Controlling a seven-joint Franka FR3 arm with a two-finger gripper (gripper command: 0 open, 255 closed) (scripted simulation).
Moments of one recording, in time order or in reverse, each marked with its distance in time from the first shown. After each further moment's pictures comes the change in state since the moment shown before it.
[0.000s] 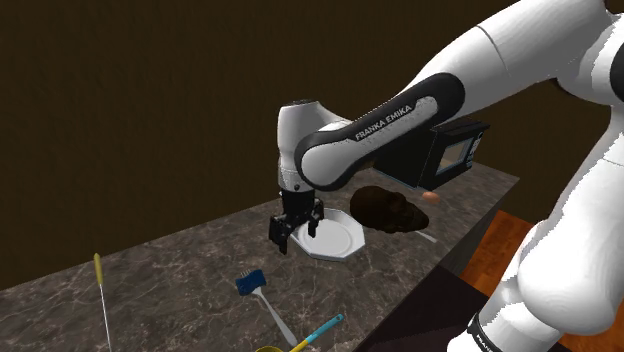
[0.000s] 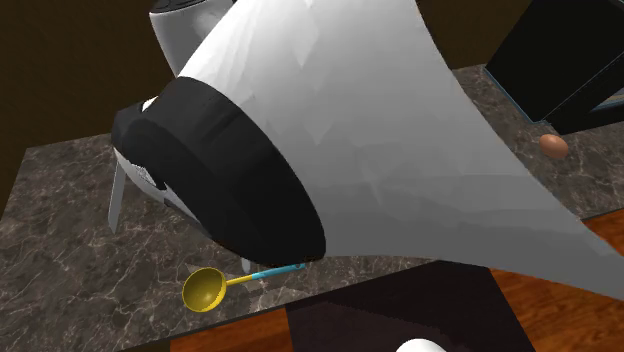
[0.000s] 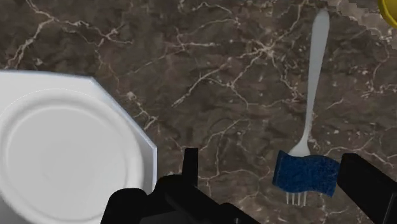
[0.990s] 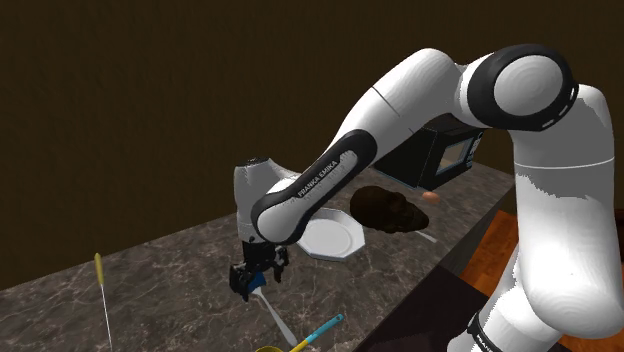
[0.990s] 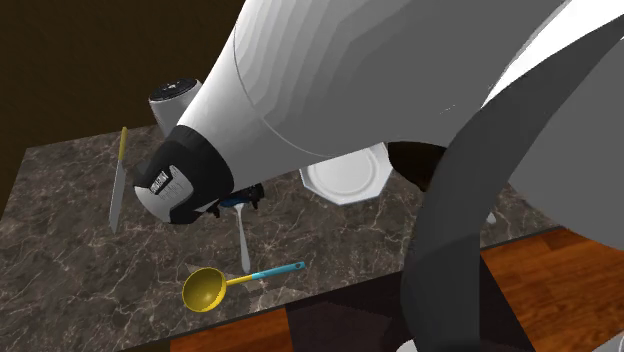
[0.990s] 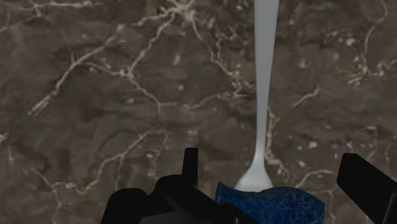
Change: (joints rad) arm 0.106 0.445 -0.004 0.210 -0.116 0.160 0.203
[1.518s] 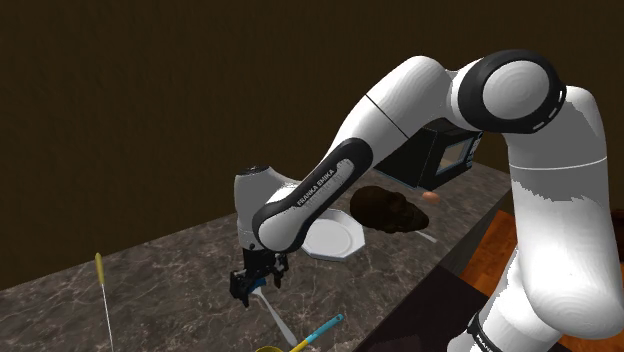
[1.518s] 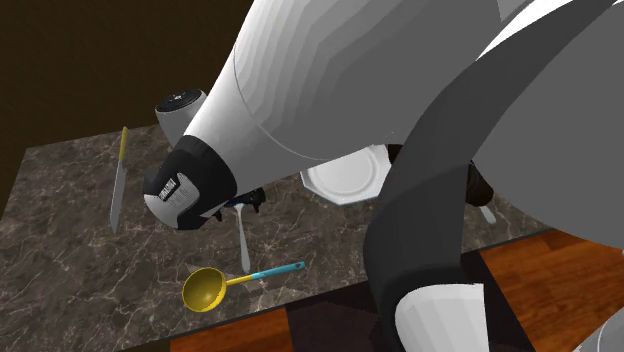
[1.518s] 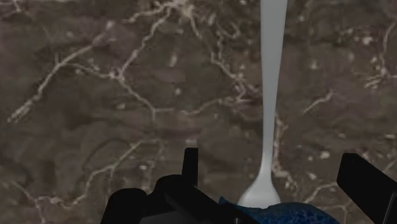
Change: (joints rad) arm 0.011 0.035 -0.011 -0.004 -0.016 0.039 0.011
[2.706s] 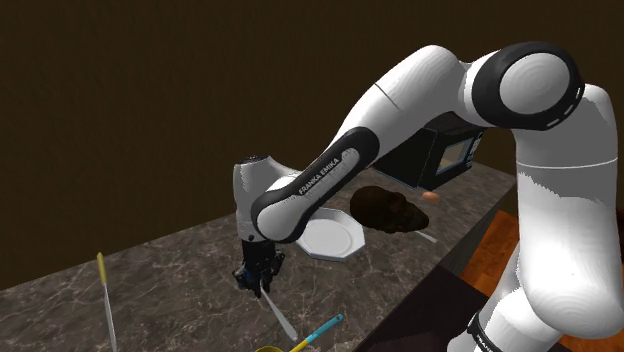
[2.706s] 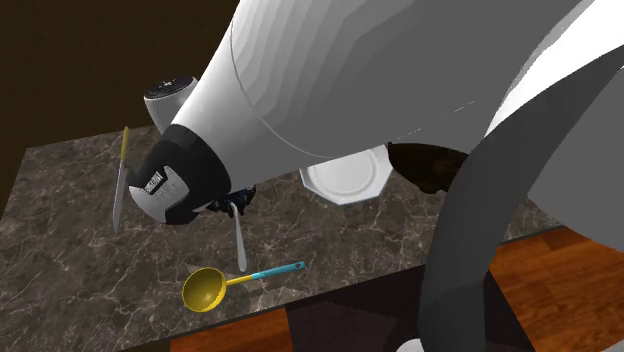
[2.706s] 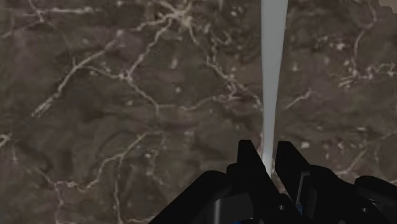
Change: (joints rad) arm -0.011 -0.051 0.017 0.002 0.023 -0.050 -0.008
